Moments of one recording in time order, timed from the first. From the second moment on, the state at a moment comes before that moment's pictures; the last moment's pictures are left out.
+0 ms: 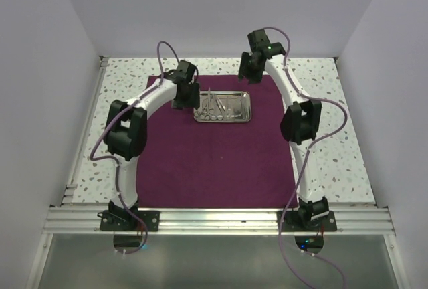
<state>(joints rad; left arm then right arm) -0.39 2.09 1.69 -0.67 -0.08 -0.38 0.31 2.44 2.51 -1.07 -0.02 0.48</state>
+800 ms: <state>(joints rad) -0.35 2.06 1.65 -0.67 -0.08 -0.35 0.31 2.65 2.54 -1.03 0.03 0.47</state>
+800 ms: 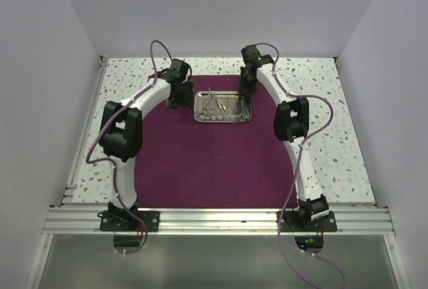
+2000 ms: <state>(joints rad) -0.25 2.06 1.61 -0.67 -0.03 -0.36 0.35 2.66 2.58 -0.99 0.10 0.39</state>
